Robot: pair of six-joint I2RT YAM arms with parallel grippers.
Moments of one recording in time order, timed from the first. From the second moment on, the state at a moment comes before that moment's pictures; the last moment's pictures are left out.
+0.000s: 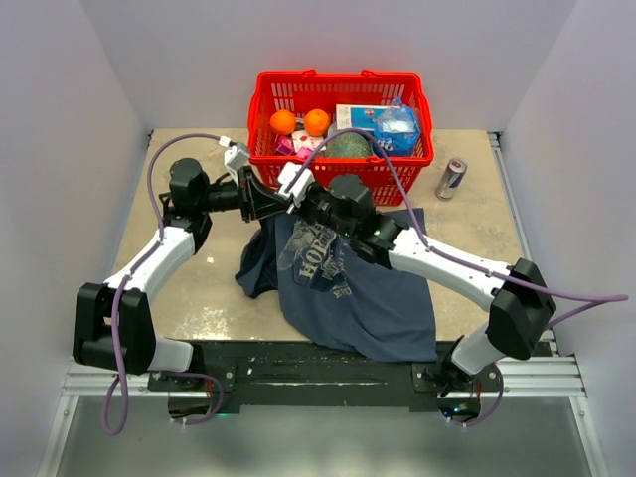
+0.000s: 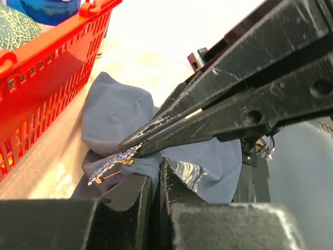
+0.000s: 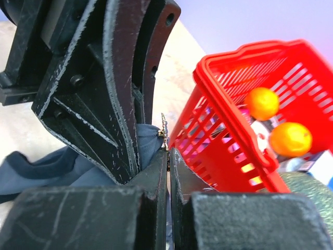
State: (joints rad) left arm -0.17 1.38 0.90 0.45 1.19 -0.37; right arm 0.87 1.54 1.24 0.16 -0.04 -0.37
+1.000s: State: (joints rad) left arm -0.01 1.39 1.02 0.33 1.28 -0.38; right arm 0.96 1.49 0.86 0.83 0.09 -1.33
